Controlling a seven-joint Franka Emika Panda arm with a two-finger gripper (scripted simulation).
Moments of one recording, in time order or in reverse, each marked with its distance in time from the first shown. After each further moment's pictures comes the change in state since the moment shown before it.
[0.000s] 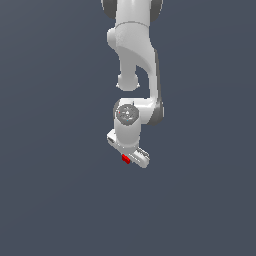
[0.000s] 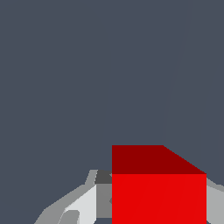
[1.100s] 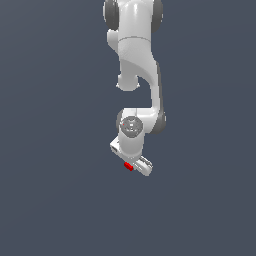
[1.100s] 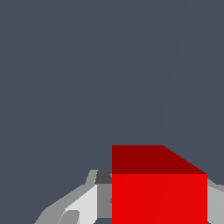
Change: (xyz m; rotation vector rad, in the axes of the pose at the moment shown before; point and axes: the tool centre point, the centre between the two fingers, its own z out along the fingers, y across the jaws) arm 0.010 -0.023 0.030 0.001 0.001 0.000
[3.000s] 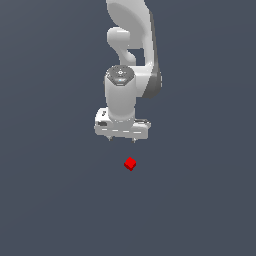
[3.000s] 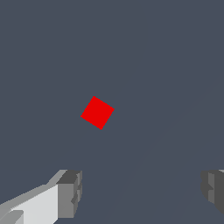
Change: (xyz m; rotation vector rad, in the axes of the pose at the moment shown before) arm -0.018 0.060 -0.134 -0.017 0.021 -0.561
